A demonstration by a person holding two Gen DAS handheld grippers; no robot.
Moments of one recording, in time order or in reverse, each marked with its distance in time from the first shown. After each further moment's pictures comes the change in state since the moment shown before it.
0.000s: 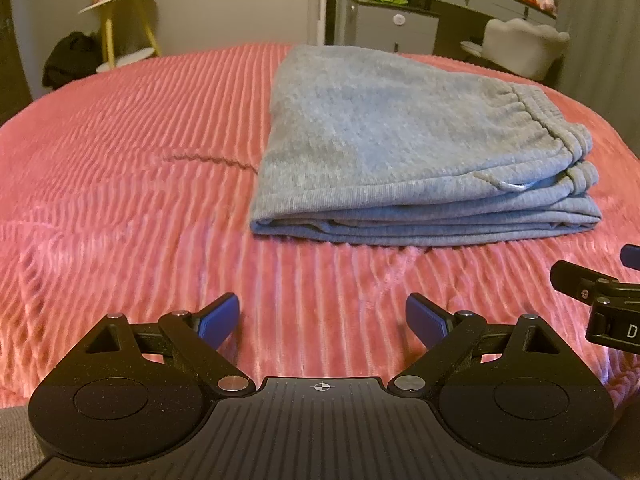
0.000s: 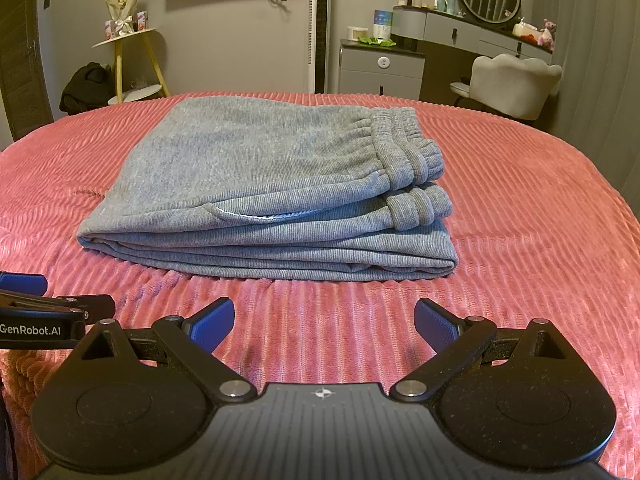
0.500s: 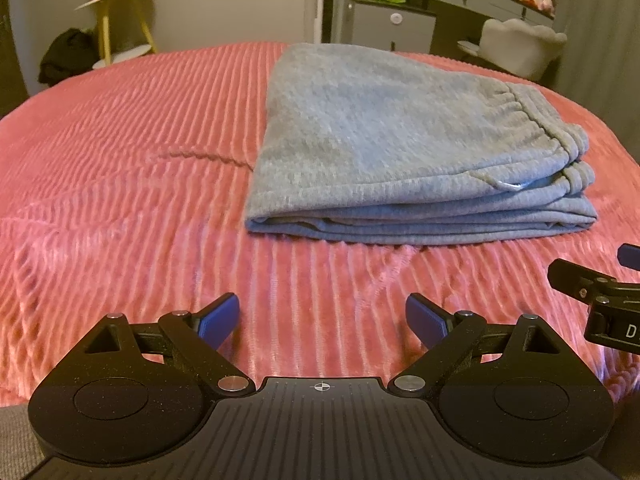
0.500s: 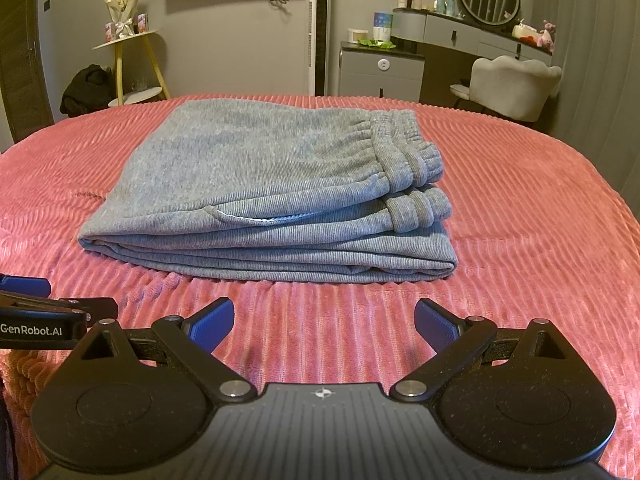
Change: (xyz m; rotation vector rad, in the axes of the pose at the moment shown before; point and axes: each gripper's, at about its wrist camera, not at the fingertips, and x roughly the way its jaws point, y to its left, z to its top) left arm 0.000 0.000 0.000 -0.002 0.003 -0.016; right arm -0.002 0.001 0.000 0.002 -0.005 0.000
